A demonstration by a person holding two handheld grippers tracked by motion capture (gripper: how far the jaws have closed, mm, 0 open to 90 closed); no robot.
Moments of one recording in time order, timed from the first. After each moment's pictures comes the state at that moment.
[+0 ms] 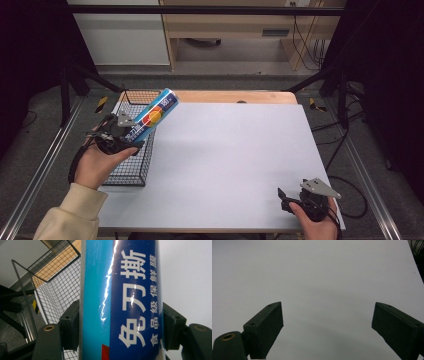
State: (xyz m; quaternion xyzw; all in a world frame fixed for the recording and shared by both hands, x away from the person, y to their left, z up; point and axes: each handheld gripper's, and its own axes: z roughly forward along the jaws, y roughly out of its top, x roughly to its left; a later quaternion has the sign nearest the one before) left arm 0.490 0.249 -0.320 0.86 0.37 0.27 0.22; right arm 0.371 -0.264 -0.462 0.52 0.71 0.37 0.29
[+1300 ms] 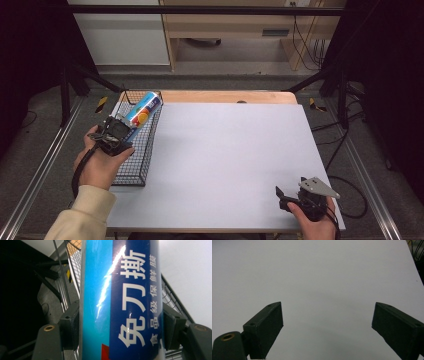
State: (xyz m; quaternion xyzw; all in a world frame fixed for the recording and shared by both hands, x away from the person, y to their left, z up) left arm 0.493 0.245 -0.332 0.83 0.44 0.33 0.08; right arm 0.372 -0.258 -0.457 0.51 0.71 0.38 0.30
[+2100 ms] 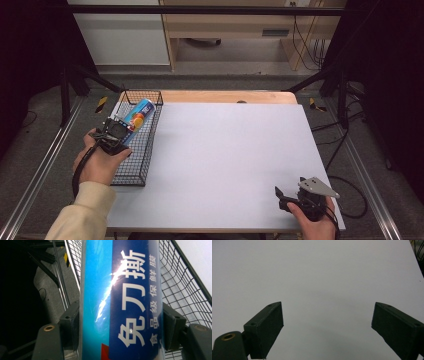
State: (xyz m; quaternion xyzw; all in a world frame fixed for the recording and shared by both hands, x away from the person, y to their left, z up) left arm 0.507 0.254 -0.349 0.83 0.47 0.30 0.03; right arm 0.372 -0.257 -0.457 0.51 0.71 0.38 0.29
